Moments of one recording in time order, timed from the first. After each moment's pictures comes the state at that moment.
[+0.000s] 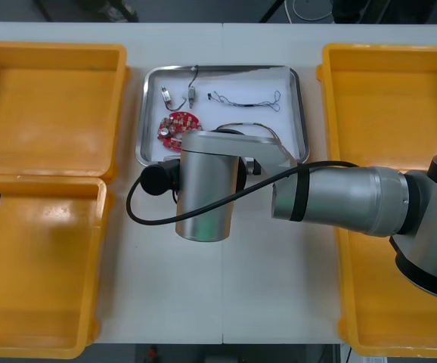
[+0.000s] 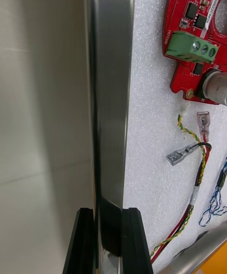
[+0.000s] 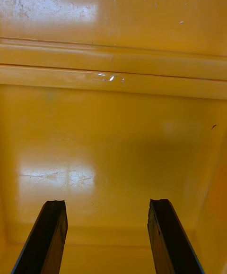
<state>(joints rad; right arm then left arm) -1.11 -0.33 1.19 -1.55 -0.26 1.56 1.68 -0.13 0.85 0.33 -2.11 0.89 1.84 -1.25</state>
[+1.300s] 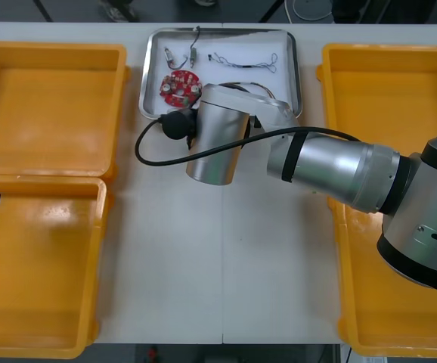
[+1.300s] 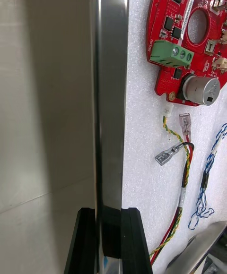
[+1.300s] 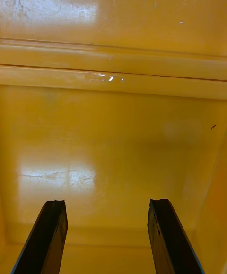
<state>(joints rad) -1.17 -0.28 1.08 -1.20 -0.16 1.20 1.79 -0.13 0.85 0.33 -2.11 0.89 1.84 -1.25</state>
